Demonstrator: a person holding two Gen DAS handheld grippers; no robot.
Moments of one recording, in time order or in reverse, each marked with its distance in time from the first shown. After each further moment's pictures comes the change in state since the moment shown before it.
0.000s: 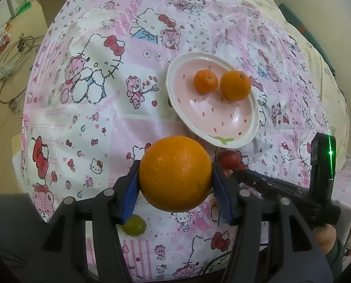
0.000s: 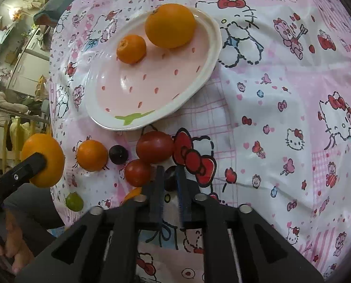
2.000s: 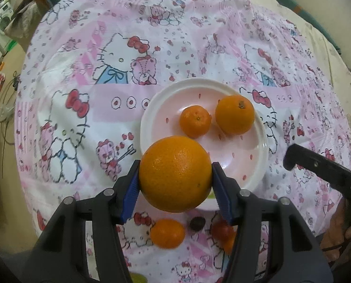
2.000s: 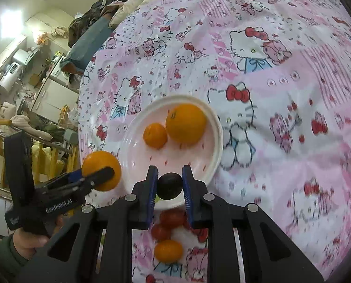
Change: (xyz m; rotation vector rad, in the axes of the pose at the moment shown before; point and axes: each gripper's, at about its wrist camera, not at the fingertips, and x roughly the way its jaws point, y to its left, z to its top) left arm 0.047 -0.049 0.076 0.171 -0.010 0.102; right arm -0.069 -0.008 0.068 -0.038 -0.229 0.127
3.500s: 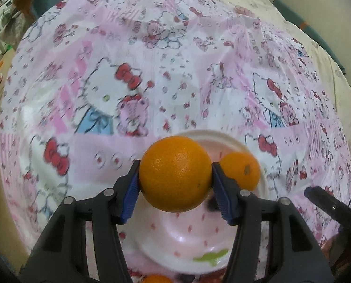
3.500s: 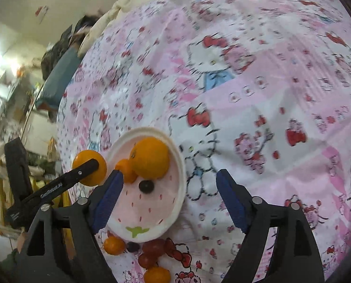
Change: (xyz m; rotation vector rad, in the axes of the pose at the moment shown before) left arm 0.032 -0.003 0.070 -0.036 -0.069 -0.034; right arm -0.005 -0.048 0.024 0.192 -0.105 -0.070
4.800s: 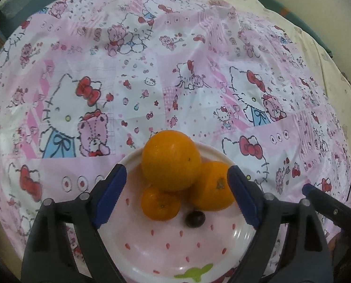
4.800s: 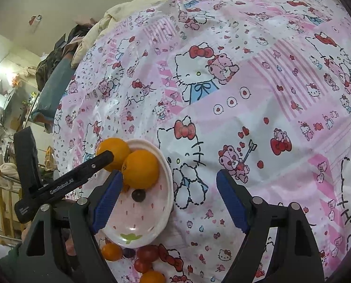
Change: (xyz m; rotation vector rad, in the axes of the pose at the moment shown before) left arm 0.014 -0.034 0.010 0.105 0.013 -0.045; right arm -0.007 -0.011 0.012 0.019 -0.022 -0.018
